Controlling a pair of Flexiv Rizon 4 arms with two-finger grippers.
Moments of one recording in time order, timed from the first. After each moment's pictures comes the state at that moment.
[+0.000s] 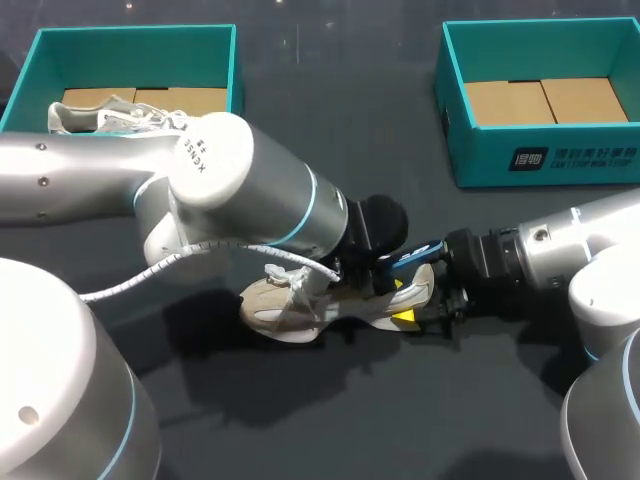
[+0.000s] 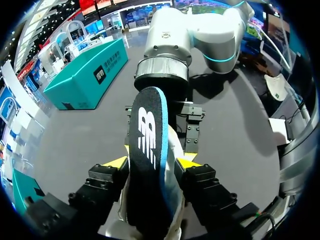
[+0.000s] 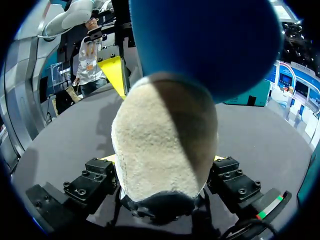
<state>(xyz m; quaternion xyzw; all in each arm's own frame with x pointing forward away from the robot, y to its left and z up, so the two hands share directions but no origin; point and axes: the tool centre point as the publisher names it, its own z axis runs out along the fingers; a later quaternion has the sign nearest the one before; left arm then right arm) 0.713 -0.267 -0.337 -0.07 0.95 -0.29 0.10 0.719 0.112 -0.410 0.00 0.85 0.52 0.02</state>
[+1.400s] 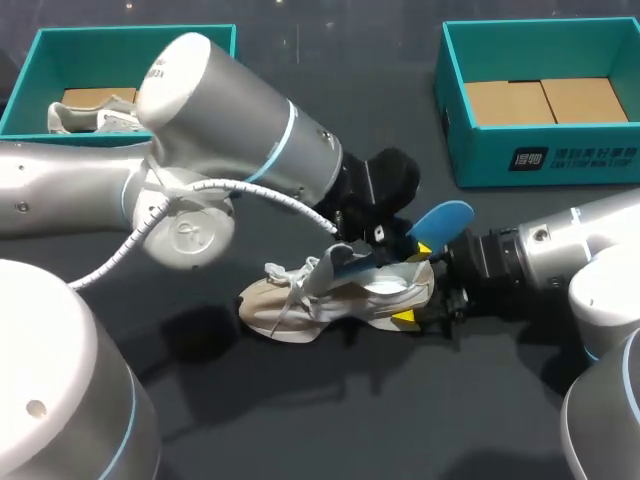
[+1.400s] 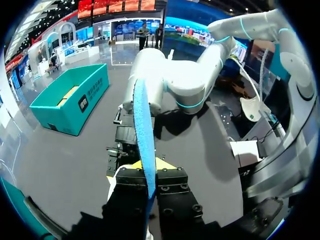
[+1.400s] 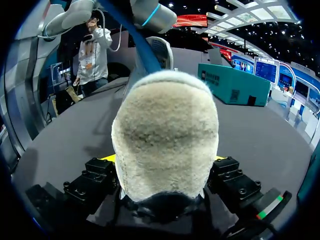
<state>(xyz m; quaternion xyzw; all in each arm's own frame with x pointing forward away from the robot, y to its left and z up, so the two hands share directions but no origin) 0.672 -0.297 -0.244 -0.05 0.92 -0.38 -0.02 0.719 0.112 -0.410 0.00 0.85 0.52 0.02</state>
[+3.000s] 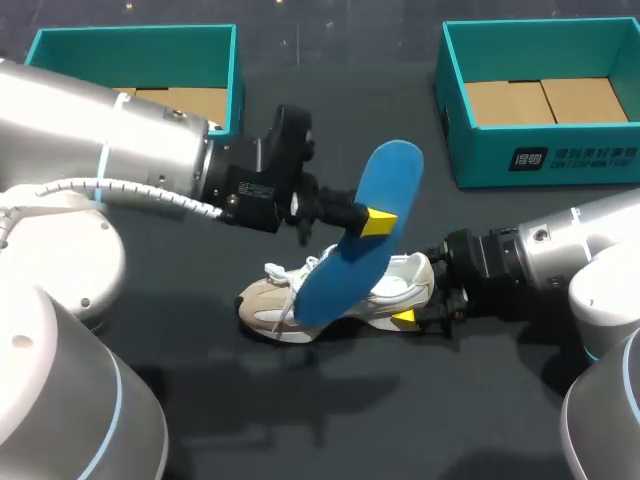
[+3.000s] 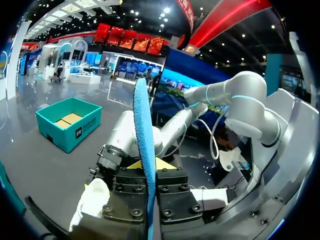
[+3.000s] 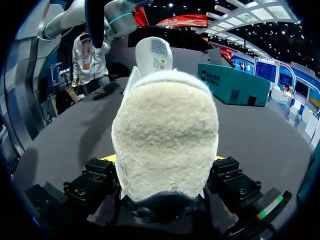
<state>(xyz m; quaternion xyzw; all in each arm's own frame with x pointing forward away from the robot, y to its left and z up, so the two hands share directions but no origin) 0.611 -0.240 -0.112 -0.14 0.81 -0.56 -0.12 0.719 0.112 -0.410 0.00 0.85 0.52 0.02</state>
